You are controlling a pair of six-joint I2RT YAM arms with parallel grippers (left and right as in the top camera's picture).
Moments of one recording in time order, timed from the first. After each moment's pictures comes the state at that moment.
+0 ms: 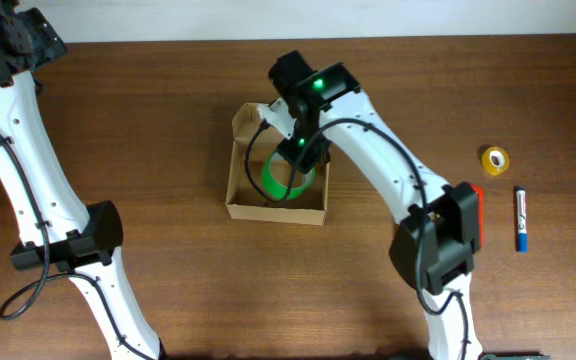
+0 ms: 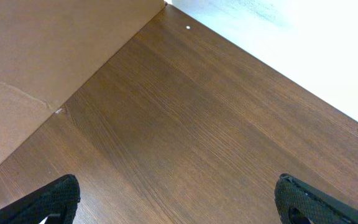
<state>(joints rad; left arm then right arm) 0.22 2.31 3.11 -1.68 -0.40 -0.33 0.55 2.22 2.11 -1.33 -0.04 -0.32</state>
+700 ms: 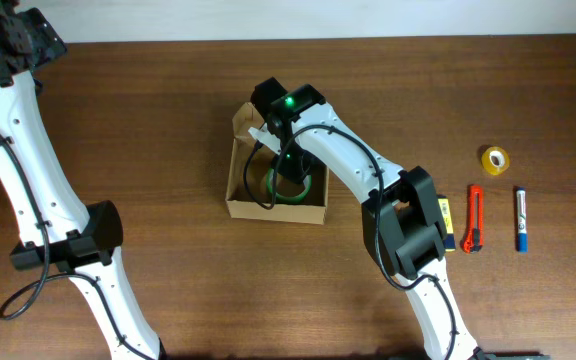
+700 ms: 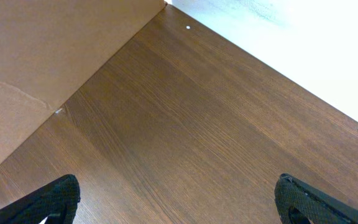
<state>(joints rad) 0.22 2.31 3.11 -1.68 -0.40 -0.33 0.58 2.39 2.11 -1.27 0.09 -0.34</state>
